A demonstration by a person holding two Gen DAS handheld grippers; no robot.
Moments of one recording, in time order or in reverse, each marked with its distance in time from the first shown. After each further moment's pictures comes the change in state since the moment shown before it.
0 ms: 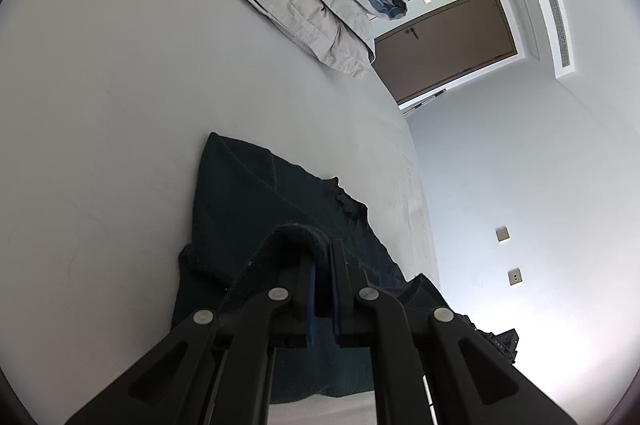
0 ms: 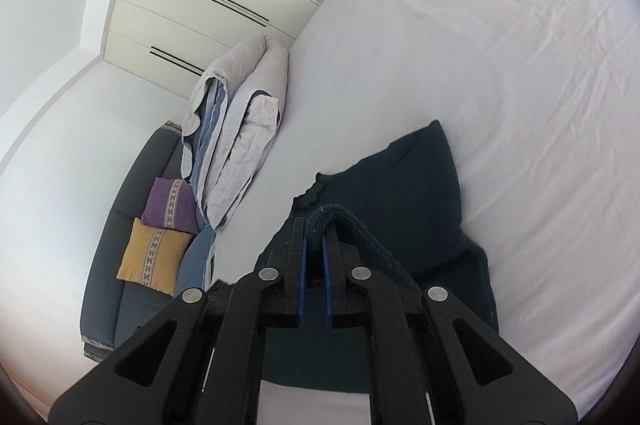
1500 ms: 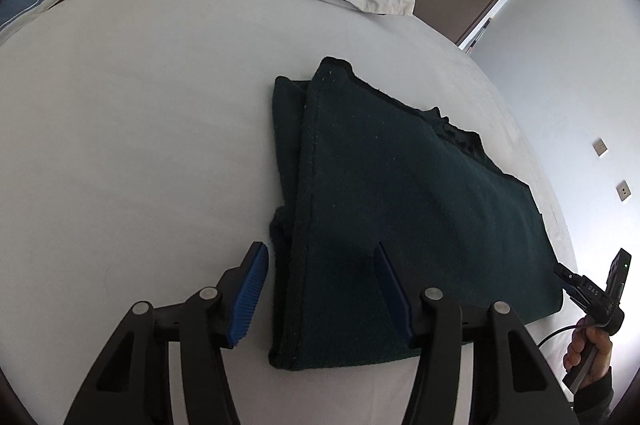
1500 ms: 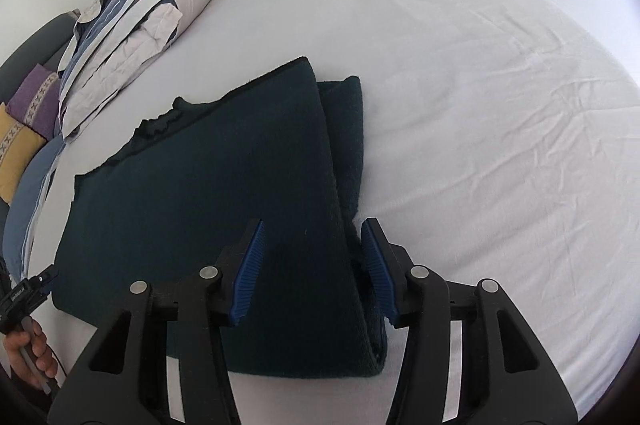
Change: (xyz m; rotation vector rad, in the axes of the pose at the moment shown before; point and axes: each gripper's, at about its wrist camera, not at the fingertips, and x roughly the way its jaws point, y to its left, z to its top) left arm 0.055 0.040 -0.059 0.317 0.032 0.381; right arm 0.114 -0.022 -0.069 -0.408 0.079 -0.516
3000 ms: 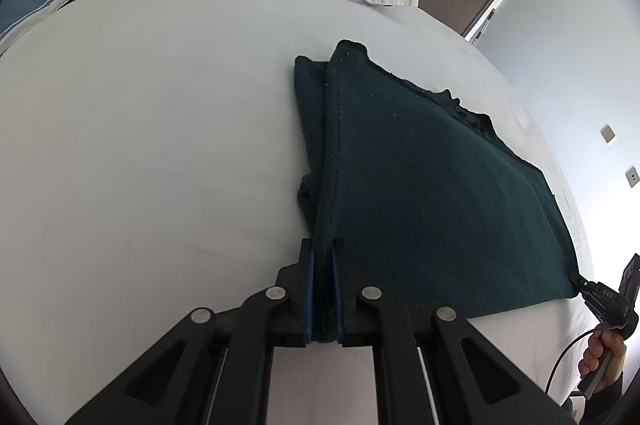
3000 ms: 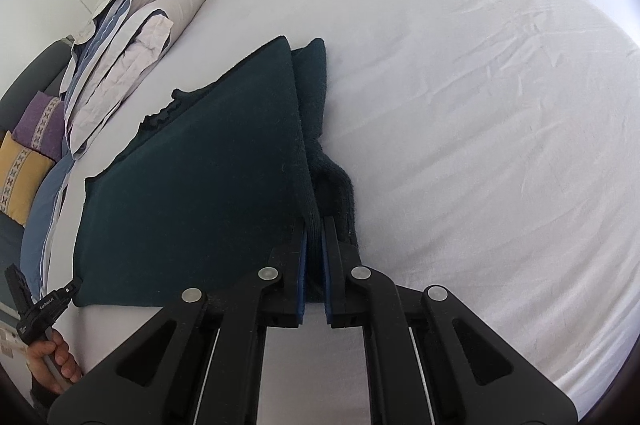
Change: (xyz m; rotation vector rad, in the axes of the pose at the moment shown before) left arm -0.003 0.010 -0.018 0.034 0.004 0.036; right arm -0.025 -0.034 -0.031 0.103 0.025 0.048
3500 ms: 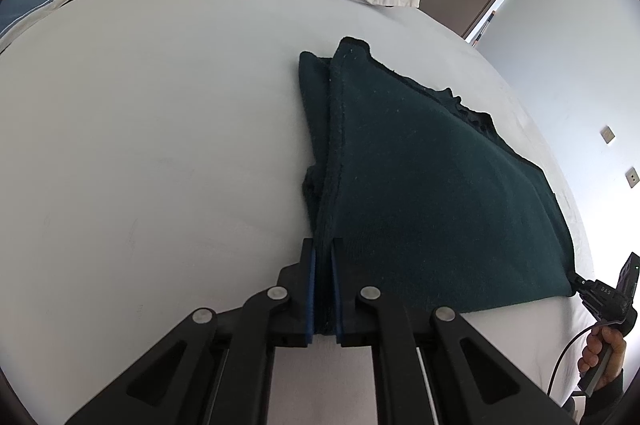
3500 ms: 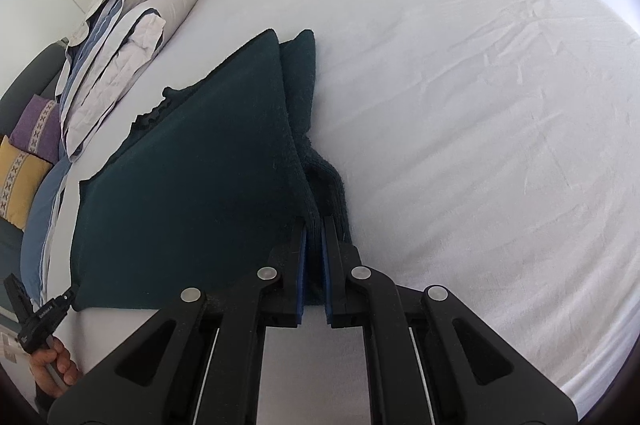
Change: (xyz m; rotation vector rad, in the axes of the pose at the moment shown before) left arm 0.000 0.002 -0.008 -0.005 -0.008 0.000; right arm 0.010 -0.012 -0.001 0.048 0.013 0.006
